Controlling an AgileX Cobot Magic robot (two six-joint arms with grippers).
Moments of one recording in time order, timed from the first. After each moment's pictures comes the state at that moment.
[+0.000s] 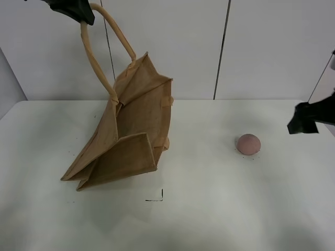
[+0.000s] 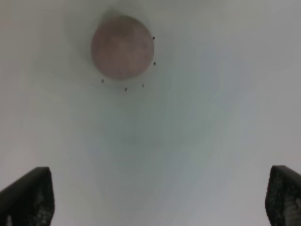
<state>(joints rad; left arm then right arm) -0.30 1.83 -2.17 0.01 1.17 -0.14 0.00 1.37 -1.02 0.04 0.85 -0.08</state>
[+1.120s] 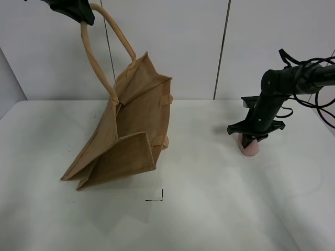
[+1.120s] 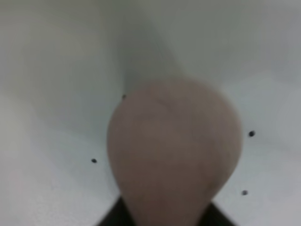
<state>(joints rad) -0.30 1.83 -2.17 0.01 1.17 -0.14 0.10 2.19 -1.52 0.06 0.87 -0.02</state>
